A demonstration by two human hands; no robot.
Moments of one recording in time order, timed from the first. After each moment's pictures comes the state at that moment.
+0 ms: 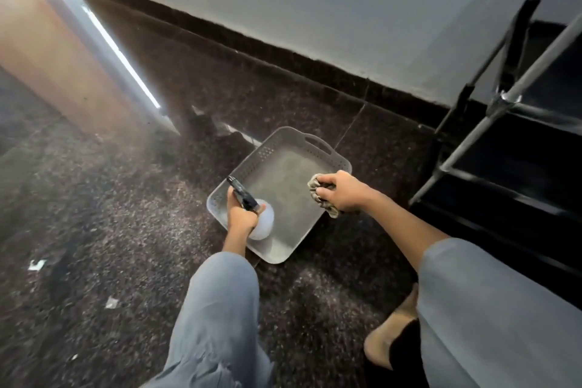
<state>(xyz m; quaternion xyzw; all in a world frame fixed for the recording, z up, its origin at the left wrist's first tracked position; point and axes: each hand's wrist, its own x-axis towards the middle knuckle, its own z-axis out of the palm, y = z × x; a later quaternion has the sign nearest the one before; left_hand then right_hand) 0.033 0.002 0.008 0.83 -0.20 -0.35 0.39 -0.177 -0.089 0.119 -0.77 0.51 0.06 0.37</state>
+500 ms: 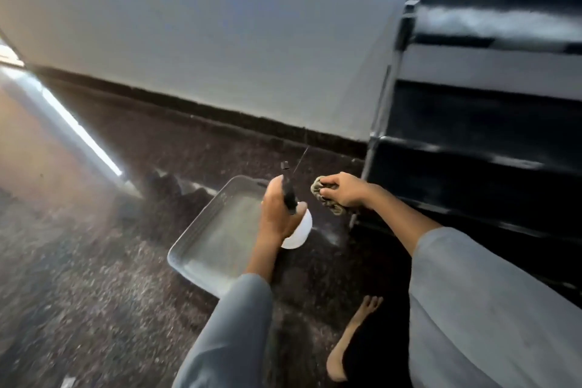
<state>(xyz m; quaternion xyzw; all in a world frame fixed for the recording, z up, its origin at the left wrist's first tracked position) -0.141 -0.036 0.170 0.68 -0.56 -0.22 0.41 -0.294 -0.102 0.224 -0.74 0.56 0.01 0.37</state>
